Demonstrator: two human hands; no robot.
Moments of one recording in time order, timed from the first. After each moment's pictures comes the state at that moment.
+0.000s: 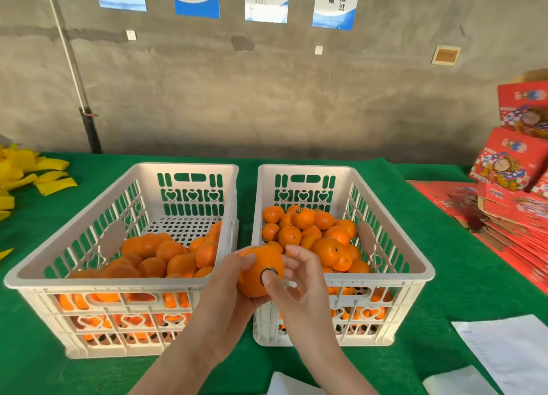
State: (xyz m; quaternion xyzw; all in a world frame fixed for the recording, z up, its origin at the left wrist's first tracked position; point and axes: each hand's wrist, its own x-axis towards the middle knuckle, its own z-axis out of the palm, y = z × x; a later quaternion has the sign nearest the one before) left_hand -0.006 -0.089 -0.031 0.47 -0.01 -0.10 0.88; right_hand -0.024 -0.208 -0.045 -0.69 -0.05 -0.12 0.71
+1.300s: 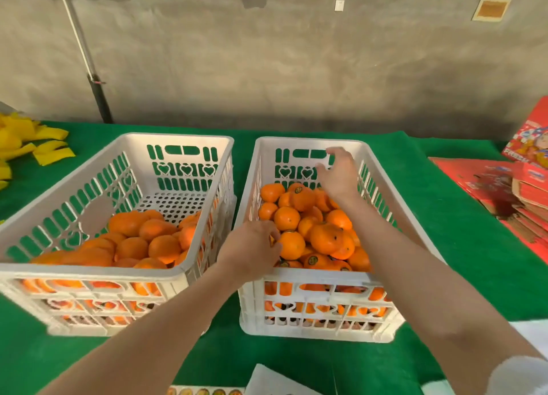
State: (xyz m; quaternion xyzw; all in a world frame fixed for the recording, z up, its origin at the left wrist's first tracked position) left_hand 0.103 -0.143 -0.064 0.96 -0.12 0.05 0.24; right_hand 0.223 -0.325 -0.028 -0.90 0.03 -0.24 0.36
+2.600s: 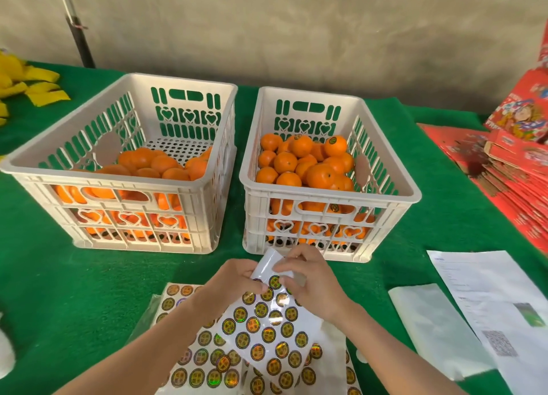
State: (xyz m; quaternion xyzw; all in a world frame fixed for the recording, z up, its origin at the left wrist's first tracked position) left_hand -0.047 -0.105 -0.162 0.78 0.02 -0.26 0.57; right_hand -0.051 -0.297 -0.169 -0.90 -0.24 -0.07 0.36
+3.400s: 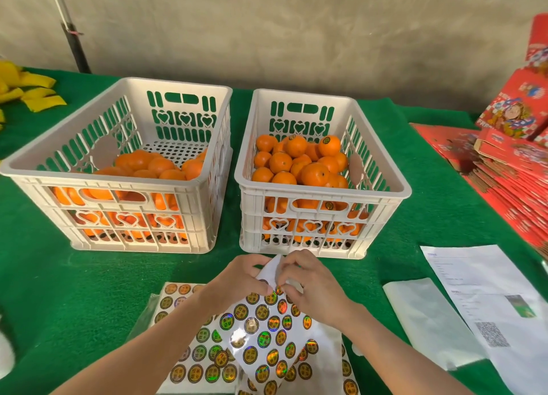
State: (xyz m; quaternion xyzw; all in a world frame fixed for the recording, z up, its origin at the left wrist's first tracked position) left_hand -0.050 -0.120 -0.152 0.79 -0.06 -0.25 0.56; right_hand -0.066 -0.304 -0.163 -0.89 -0.32 -0.10 0.30
